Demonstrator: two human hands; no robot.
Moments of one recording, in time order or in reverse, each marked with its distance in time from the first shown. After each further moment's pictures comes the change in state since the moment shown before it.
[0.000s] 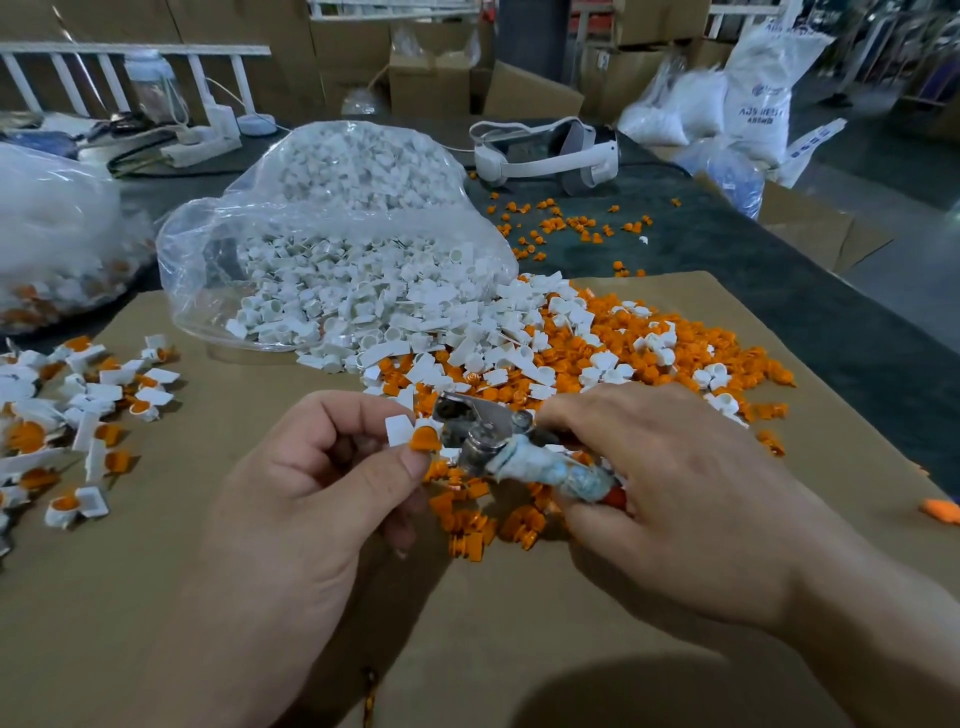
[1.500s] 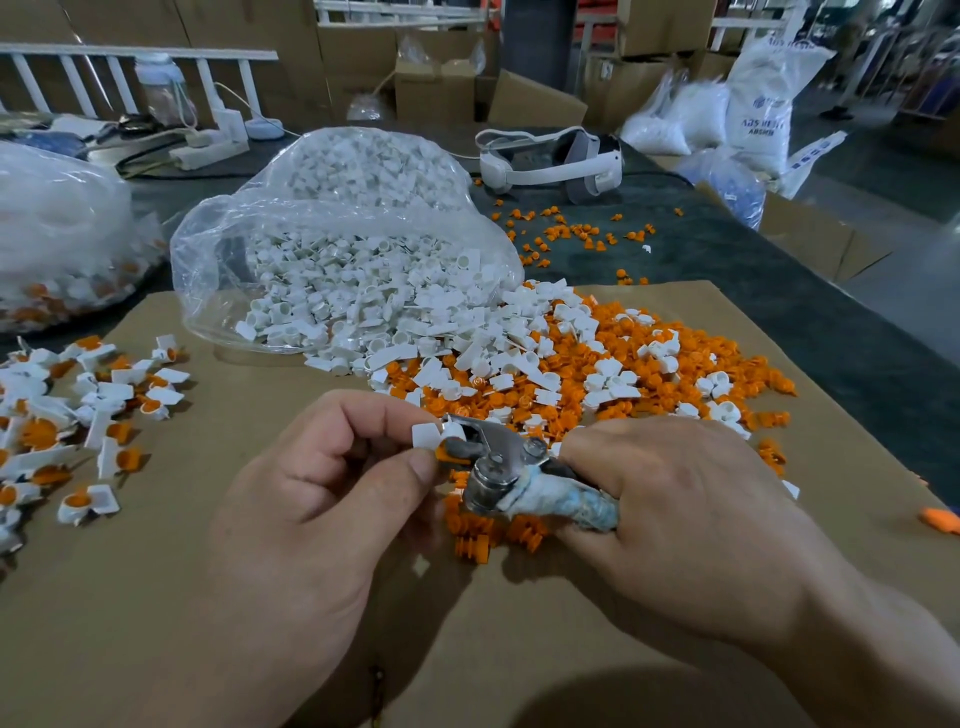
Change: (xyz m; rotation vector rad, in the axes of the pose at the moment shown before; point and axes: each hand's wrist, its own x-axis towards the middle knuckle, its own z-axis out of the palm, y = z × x) left_hand 0.000 -0.003 -0.005 0.061 -0.080 0.224; right_hand -0.002 -0.009 0.010 -0.038 0.185 -0.048
